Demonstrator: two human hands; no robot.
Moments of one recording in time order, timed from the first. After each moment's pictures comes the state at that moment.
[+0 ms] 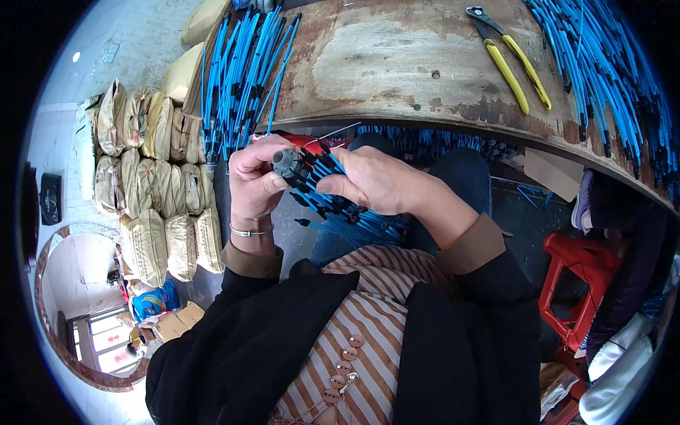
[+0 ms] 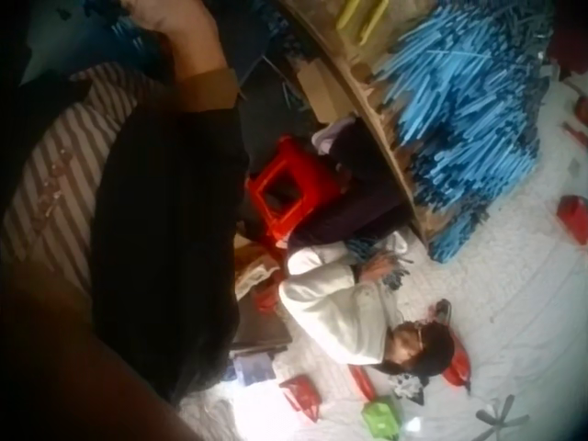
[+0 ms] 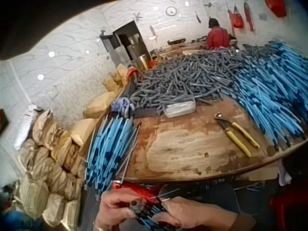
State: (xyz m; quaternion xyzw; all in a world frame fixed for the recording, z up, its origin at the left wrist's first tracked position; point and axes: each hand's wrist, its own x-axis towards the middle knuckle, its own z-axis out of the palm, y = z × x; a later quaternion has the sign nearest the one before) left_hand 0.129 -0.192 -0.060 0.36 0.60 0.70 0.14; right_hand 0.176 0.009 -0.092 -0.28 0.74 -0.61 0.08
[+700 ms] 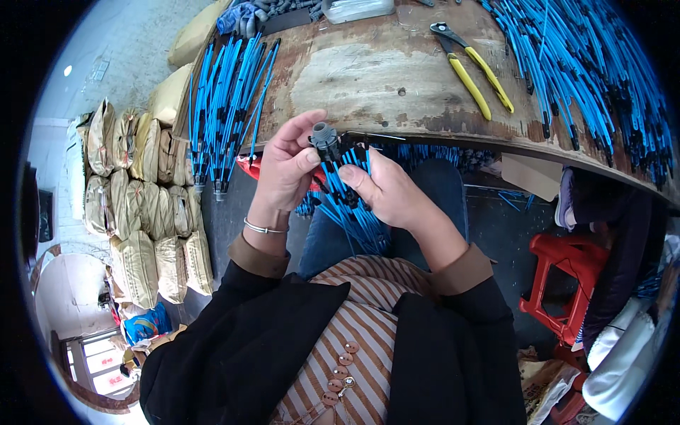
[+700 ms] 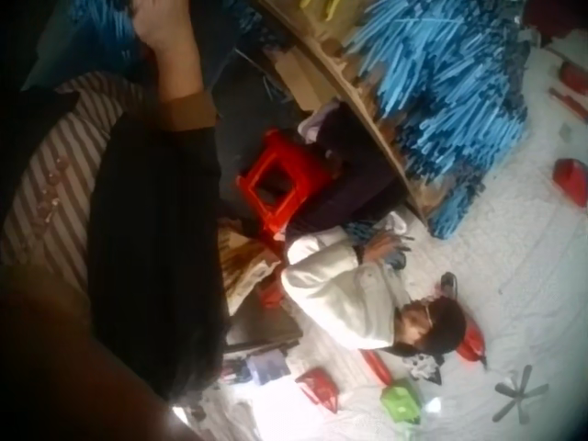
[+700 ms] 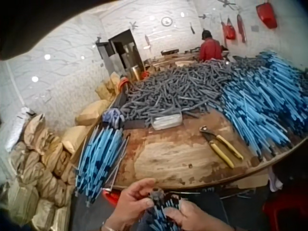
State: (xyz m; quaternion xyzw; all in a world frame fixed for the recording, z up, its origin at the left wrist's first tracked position) left_hand 0.127 -0.126 -0.075 0.20 0.55 0.78 0.24; right_hand 0.207 0.027 -0.106 -0.11 0.65 -0.75 -0.01
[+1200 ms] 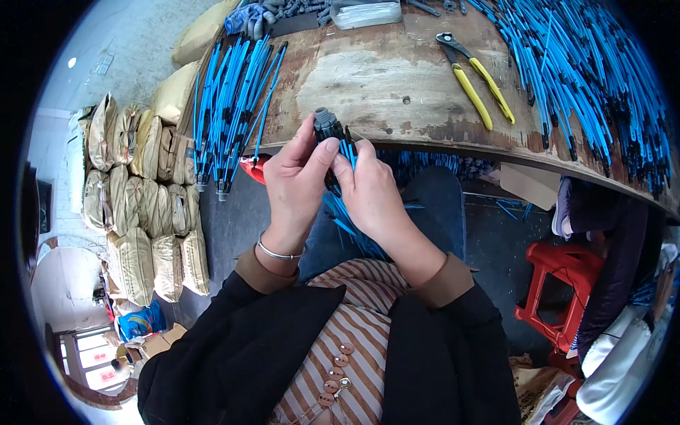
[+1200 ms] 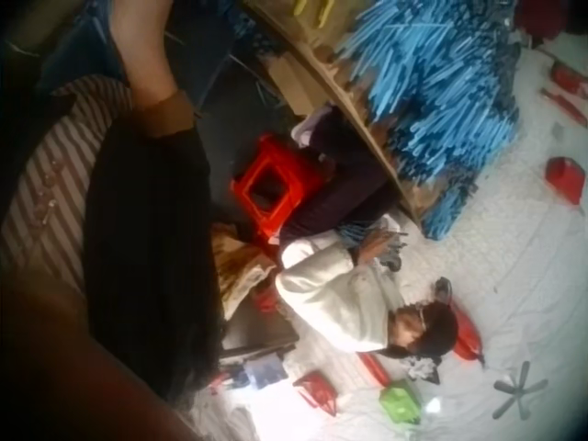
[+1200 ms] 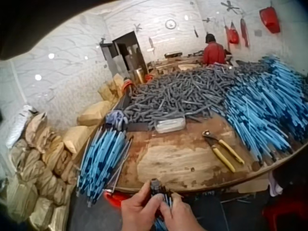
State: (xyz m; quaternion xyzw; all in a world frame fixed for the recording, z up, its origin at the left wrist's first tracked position) left_hand 0.158 -0.100 -0.061 0.16 0.77 0.62 -0.04; right_hand 0.198 -0.005 -0.095 0.09 0.80 -0.57 -0.16
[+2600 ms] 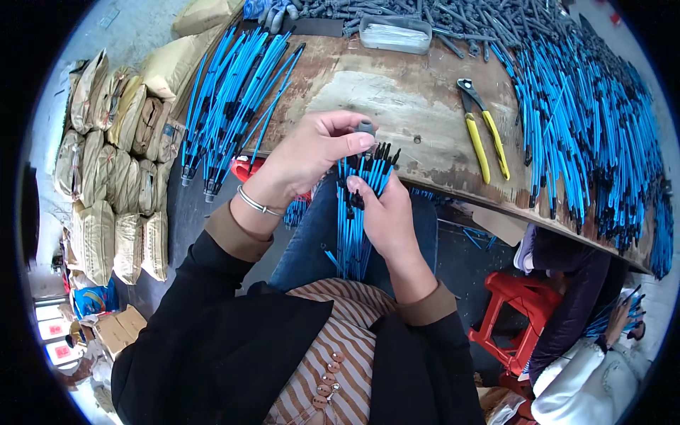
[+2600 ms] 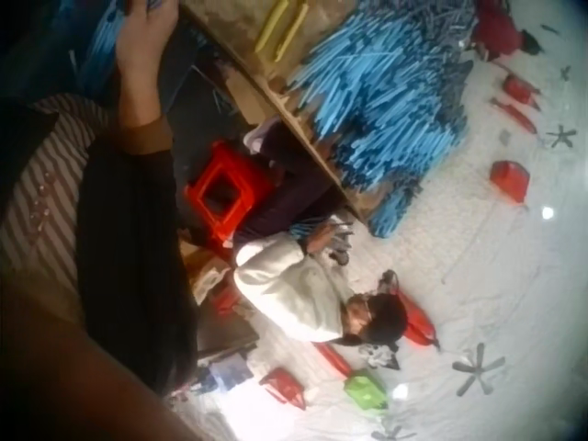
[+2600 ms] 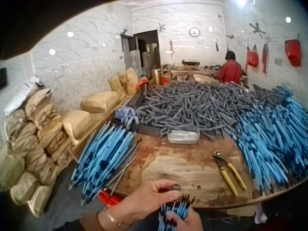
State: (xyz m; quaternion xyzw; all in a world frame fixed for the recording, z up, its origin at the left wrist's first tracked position) left_hand 0.085 -0.095 -0.044 0.14 0.62 0.70 0.33; right_hand 0.185 0.007 -0.104 0.12 0.62 -0.77 -0.05
